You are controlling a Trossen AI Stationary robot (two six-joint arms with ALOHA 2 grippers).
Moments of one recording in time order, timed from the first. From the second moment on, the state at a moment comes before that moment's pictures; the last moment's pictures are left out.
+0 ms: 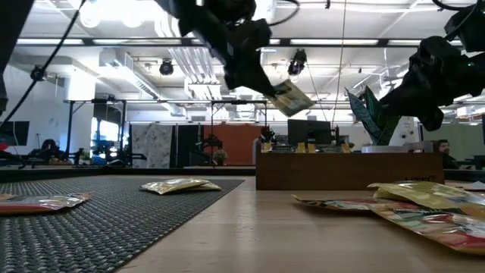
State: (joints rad) left arm 0.21 1.76 1.46 -0.43 0.17 0.06; right arm -0.38 0.06 0.12 -0.36 -0.05 0.52
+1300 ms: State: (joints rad) left arm 0.13 2.02 1.73 -0.94 0.23 0.32; right arm -0.38 0.06 0.12 -0.36 -0.05 0.52
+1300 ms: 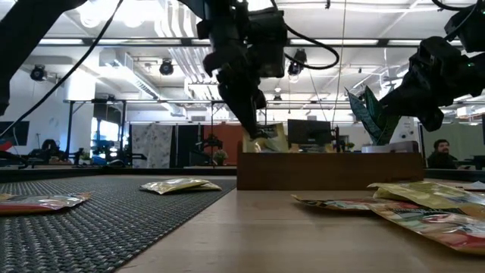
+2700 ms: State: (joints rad) left arm 0.10 2.02 1.66 -0.81 0.02 0.20; right arm -0.38 0.06 0.12 -0.36 -0.05 0.52
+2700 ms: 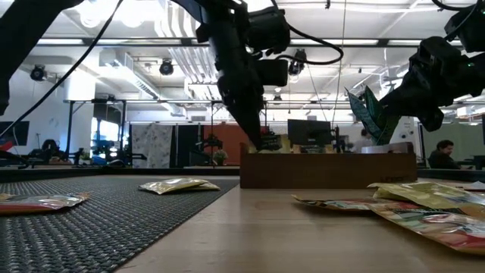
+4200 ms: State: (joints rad) left arm 0.09 1.92 1.75 -0.99 -0.05 -0.04; right arm -0.38 0.06 0.12 -0.36 -0.05 0.52
